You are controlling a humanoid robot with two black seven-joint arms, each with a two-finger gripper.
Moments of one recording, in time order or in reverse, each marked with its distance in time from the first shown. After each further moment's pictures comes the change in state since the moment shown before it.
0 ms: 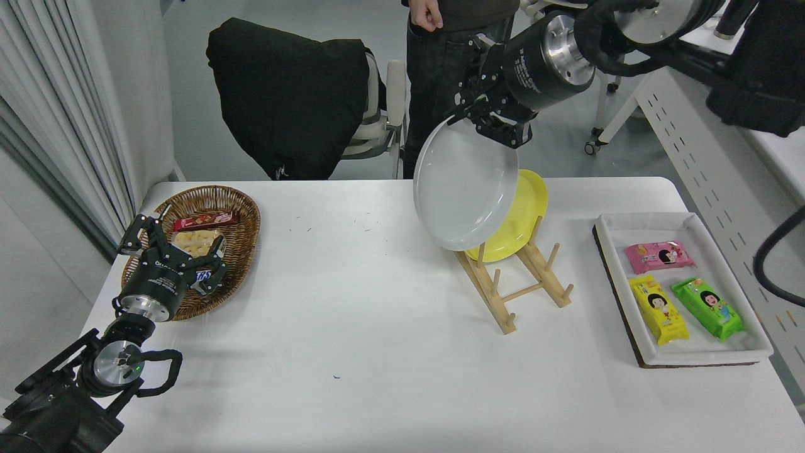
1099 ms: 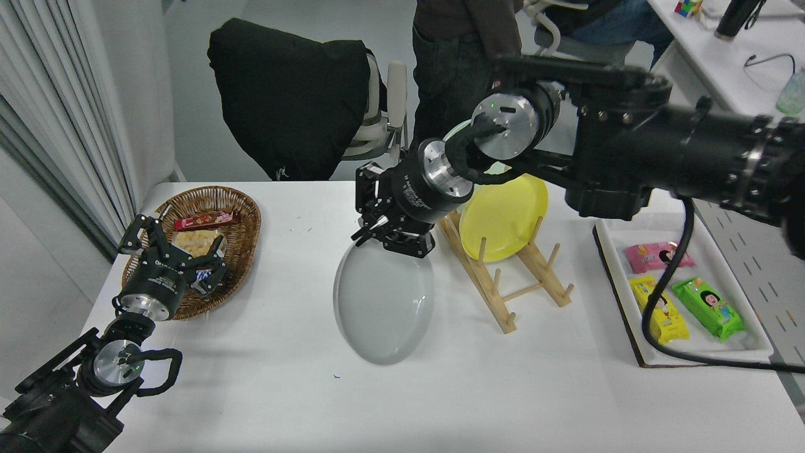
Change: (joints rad) left arm 0.000 0.000 0.000 -0.001 0.000 0.000 0.000; right arm -0.247 0.302 0.068 -0.144 -0.011 -0.001 -0.005
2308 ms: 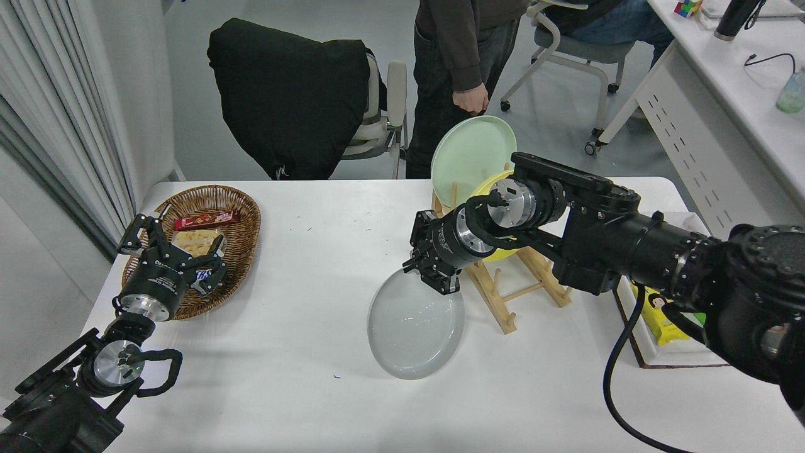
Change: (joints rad) left arm 0.000 0.000 0.000 0.000 0.000 0.000 0.000; right arm -0.362 0.019 0.316 -0.195 -0.289 -0.227 0.008
